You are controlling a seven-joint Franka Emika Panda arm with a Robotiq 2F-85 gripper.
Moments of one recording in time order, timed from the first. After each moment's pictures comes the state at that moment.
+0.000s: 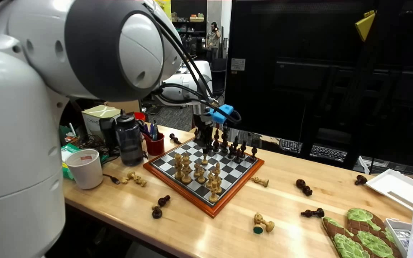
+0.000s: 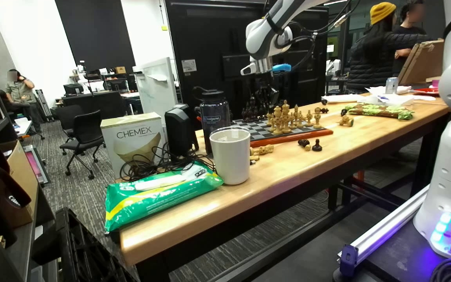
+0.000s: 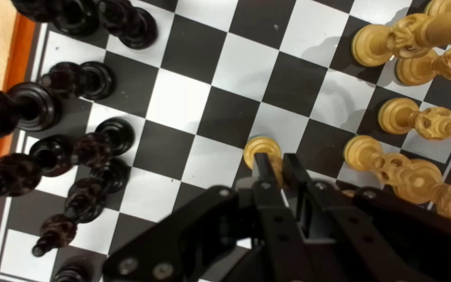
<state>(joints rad) -0.03 0.25 0.07 -1.89 -0.19 2.11 -1.43</state>
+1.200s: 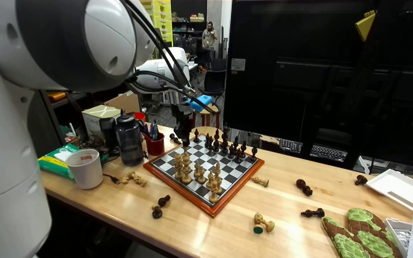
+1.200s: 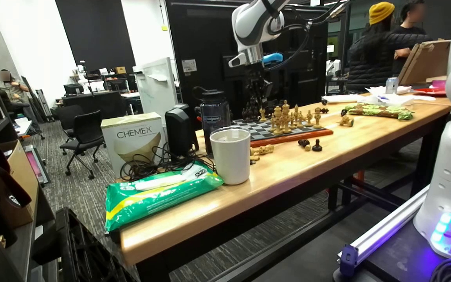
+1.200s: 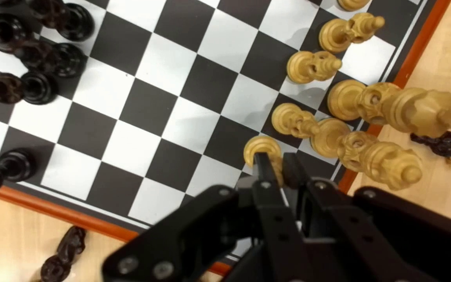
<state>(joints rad) 0.06 0.15 0.12 -1.92 -0.19 1.98 -1.42</state>
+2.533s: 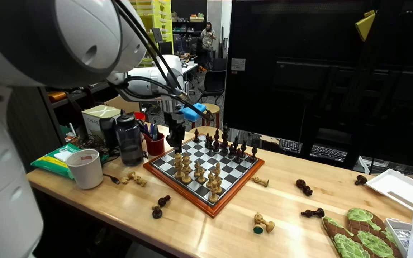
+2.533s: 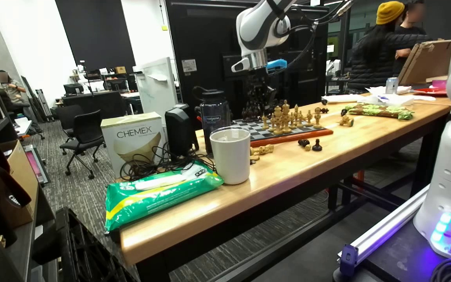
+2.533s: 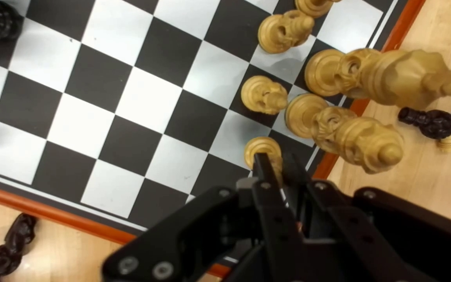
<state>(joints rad) 0.07 0.08 0.12 -2.06 -0.14 2.06 -1.43</state>
